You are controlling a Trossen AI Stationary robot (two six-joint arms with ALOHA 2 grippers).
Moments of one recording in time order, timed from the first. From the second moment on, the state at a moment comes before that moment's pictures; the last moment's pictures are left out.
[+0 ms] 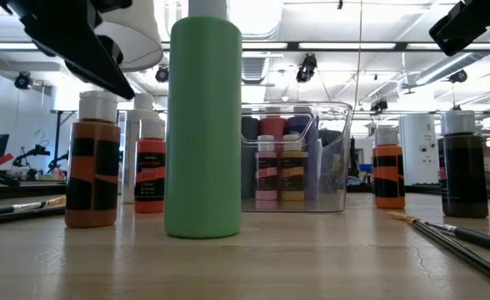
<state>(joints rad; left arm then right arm) -0.48 1.20 0.78 -0.42 -0.43 -0.52 -0.17 0.42 0.79 -0.94 -0.18 0.00</state>
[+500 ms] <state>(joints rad) -0.45 1.20 0.70 -0.31 -0.43 -0.52 -0.17 0.42 0.79 -0.94 -0.18 0.00</state>
